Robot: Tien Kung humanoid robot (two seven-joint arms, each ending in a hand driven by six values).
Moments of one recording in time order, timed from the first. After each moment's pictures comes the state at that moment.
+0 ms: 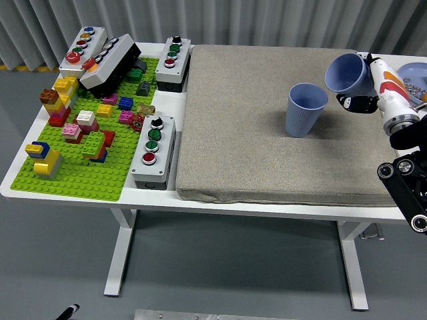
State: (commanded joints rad) left arm -0.12 0.11 -1.02 -0.18 1.00 -0.17 0.06; right arm 0.61 -0.18 1.12 1.10 -1.91 -0.31 -0.19
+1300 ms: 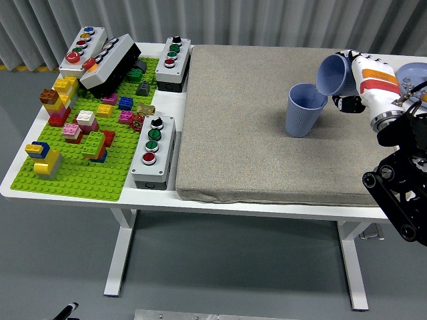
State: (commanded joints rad) left arm -0.12 0.11 -1.03 -0.18 1.00 -0.16 0.06; right arm 0.64 -0.20 1.01 1.16 -2.16 -0.28 -0.30
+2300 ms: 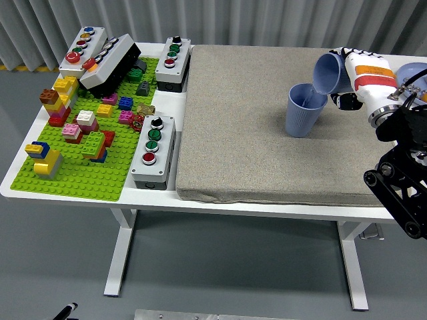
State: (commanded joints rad) left arm -0.12 0.11 -1.03 -0.18 1.00 -0.16 0.06; right arm 0.69 -0.24 0.92 1.17 -2.17 -0.26 -0.32
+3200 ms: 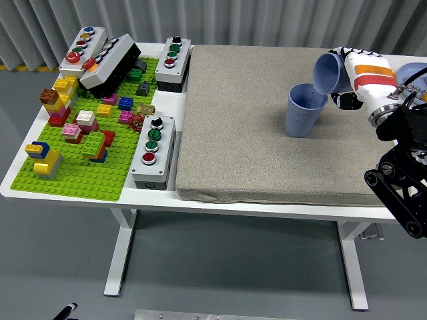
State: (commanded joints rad) left arm -0.12 0.11 -1.03 -0.18 1.00 -0.16 0.06; right arm 0.70 -0.25 0.90 1.17 -2.16 -0.25 -0.32
